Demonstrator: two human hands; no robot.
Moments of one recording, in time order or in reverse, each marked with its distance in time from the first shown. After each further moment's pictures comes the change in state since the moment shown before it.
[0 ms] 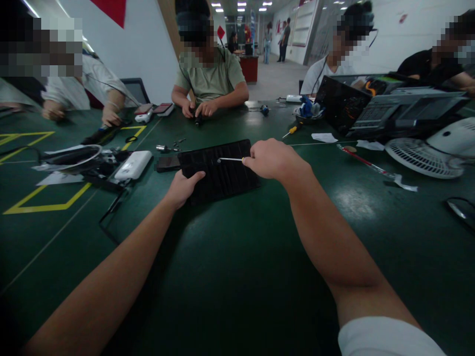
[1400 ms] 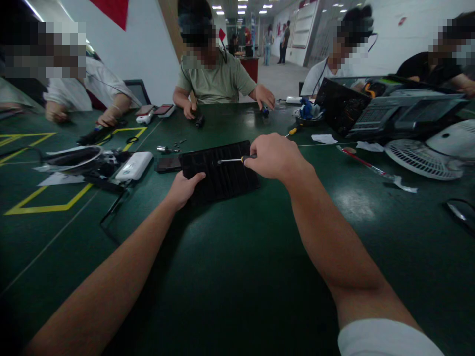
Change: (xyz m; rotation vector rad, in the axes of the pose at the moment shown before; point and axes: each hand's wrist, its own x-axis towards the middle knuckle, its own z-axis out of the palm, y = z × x) left_hand 0.001 -0.002 0.000 0.008 0.014 -0.005; right_hand -0.009 -0.001 -0.005 0.028 0.169 -0.007
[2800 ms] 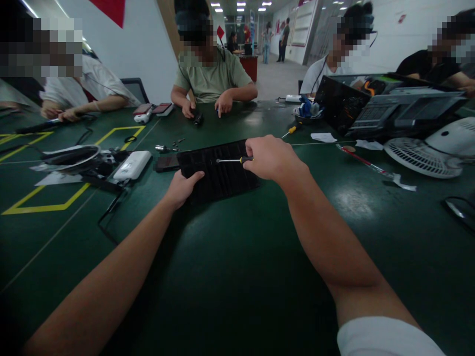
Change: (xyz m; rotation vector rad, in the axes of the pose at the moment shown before) left_hand -0.001 0.004 0.001 0.022 0.008 0.002; right_hand 0.000 -0.003 0.008 -0.010 -0.015 0.023
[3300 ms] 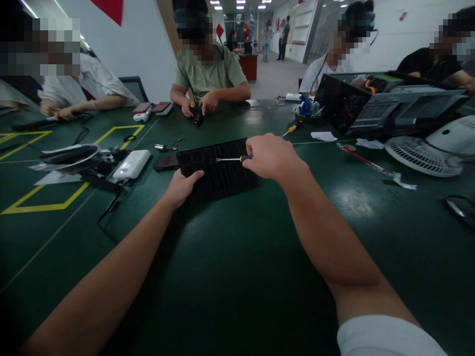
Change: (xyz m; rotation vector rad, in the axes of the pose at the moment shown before) left_hand 0.002 -0.003 0.000 -0.030 -0.003 -0.013; right_hand -0.001 -0.001 -0.002 -0.007 -0.004 0.006
